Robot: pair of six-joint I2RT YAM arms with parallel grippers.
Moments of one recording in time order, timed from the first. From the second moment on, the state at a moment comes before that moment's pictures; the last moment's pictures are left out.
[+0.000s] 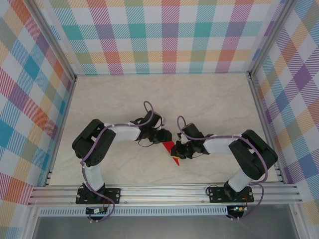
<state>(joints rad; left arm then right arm) -0.67 1.86 0.99 -0.10 0.42 -0.71 0.68 1.60 0.59 -0.04 -0.57 0.88</state>
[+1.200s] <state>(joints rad) -0.61 1.55 1.00 -0.34 0.17 -0.72 0.59 1.34 0.58 -0.16 -0.52 0.84</state>
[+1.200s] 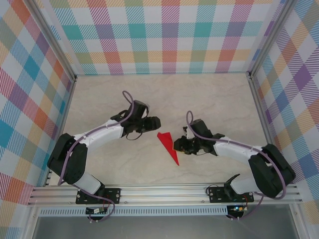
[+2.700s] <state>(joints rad) -0.91 1.79 1.21 -0.79 -0.18 -0.95 0.56 1.56 0.67 -0.18 -0.64 0.65</state>
